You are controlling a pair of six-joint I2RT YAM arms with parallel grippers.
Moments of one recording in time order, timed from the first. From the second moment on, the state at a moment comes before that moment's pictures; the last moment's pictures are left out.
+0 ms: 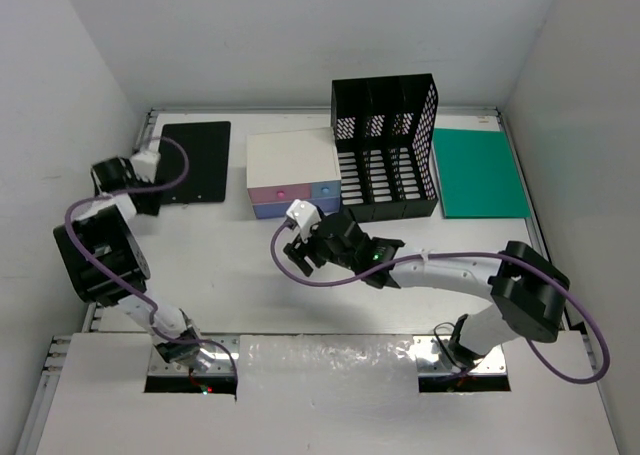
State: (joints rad) left arm 0.49 1.69 1.01 -0.12 0.14 0.60; right arm 1.04 1.49 0.80 0.21 0.10 -0.05
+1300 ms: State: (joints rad) left arm 0.30 1.96 0.71 0.74 0.00 1.27; right arm 1.04 1.41 0.91 0.11 0.13 -0.09
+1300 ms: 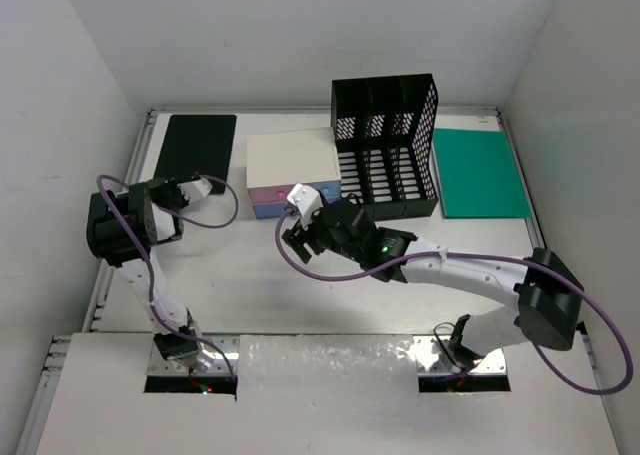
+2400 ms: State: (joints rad) left arm 0.45 1.31 0.69 -0.08 0.22 1.13; right arm 1.10 1.57 1.25 -0.03 -0.09 -0.55
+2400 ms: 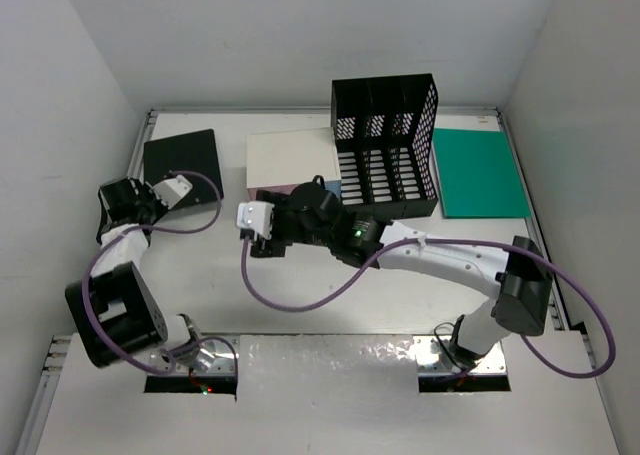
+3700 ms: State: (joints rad) left arm 0.32 1.70 0.36 0.82 -0.02 1.29; right arm 1.14 1.57 1.02 0.17 -0.22 -0.53
